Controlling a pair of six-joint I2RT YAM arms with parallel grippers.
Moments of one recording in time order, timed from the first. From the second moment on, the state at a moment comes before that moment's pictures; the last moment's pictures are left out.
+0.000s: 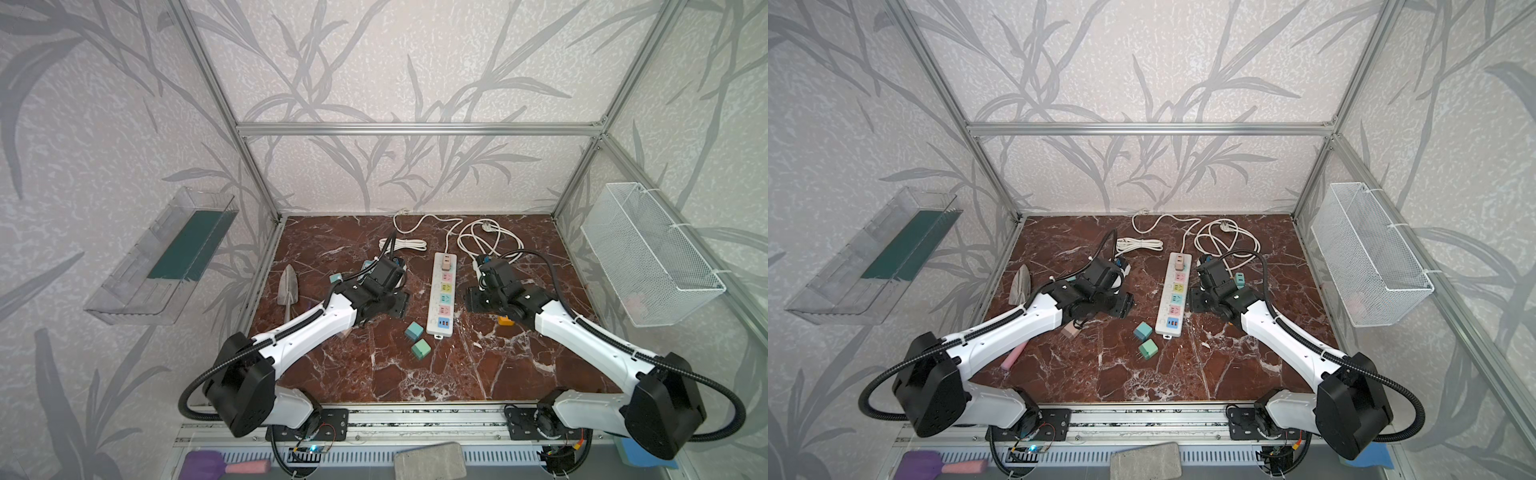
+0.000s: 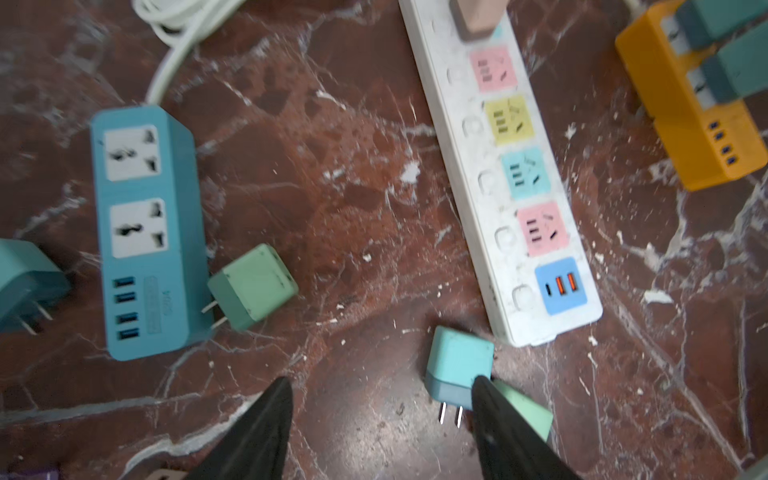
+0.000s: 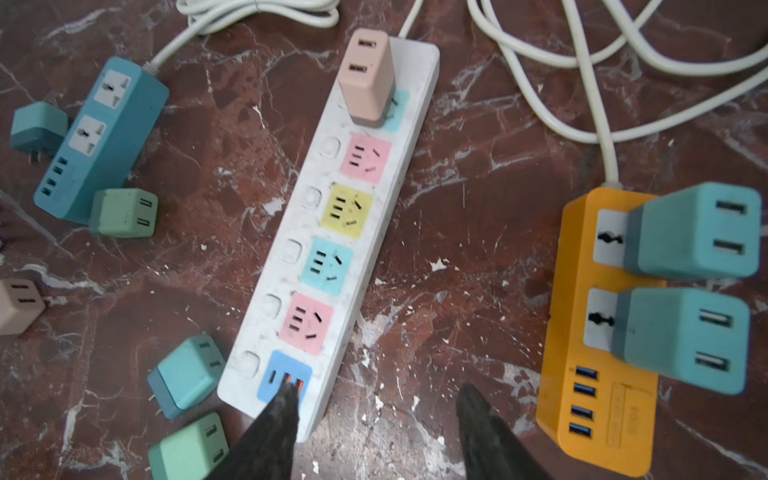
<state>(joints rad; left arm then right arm) -0.70 1.45 1.05 -0.62 -0.05 -0.25 0.53 1.27 0.89 -0.53 0.07 0.38</state>
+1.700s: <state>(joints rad) -0.82 1.91 1.30 -0.84 -0.05 -0.13 0.50 1.18 0.87 -0.53 0.06 0.37</state>
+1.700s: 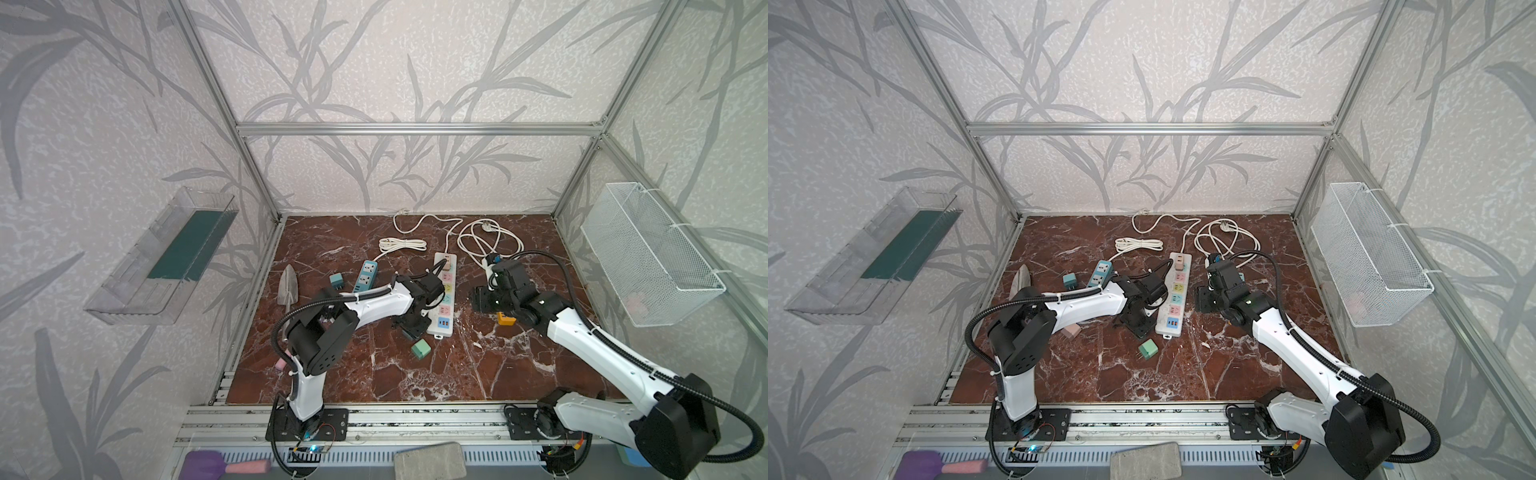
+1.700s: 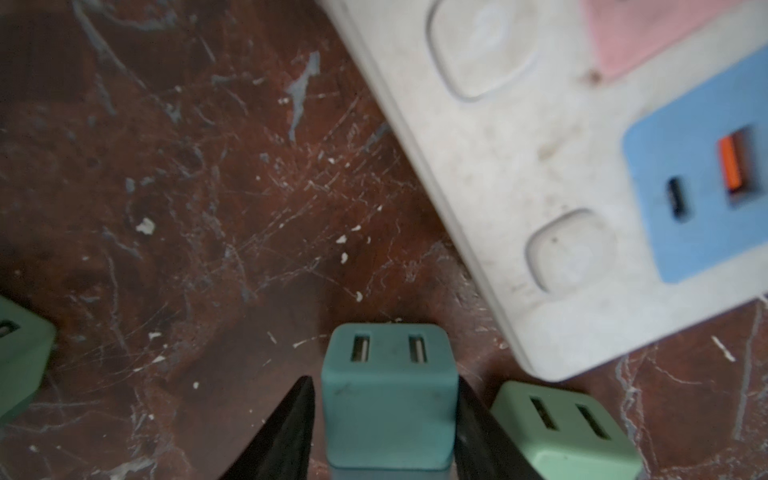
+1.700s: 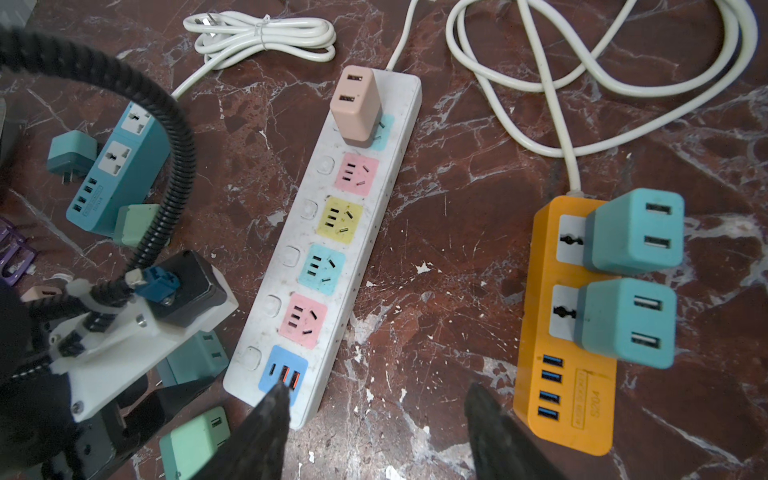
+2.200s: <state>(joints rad) -0.72 1.90 1.30 -0.84 -0.03 -0.20 0.50 1.14 0.87 -0.53 0.07 0.37</state>
